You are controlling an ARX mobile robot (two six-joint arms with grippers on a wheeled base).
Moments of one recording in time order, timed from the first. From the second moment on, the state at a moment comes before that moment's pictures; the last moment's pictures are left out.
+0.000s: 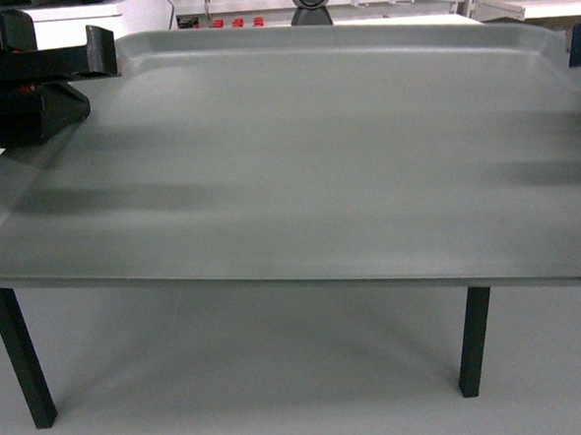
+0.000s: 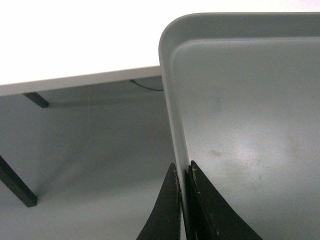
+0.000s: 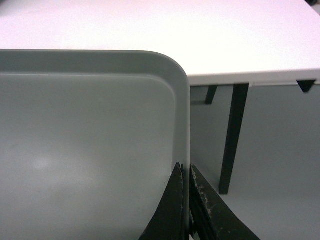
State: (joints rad) left arm -0.27 1.38 0.80 0.15 -0.06 -0.07; right arm 0.22 1.40 0.75 0.31 0.07 0.13
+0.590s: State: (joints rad) left arm -0.27 1.38 0.80 0.15 -0.06 -0.06; right arm 0.21 1.41 0.75 0.31 0.07 0.13
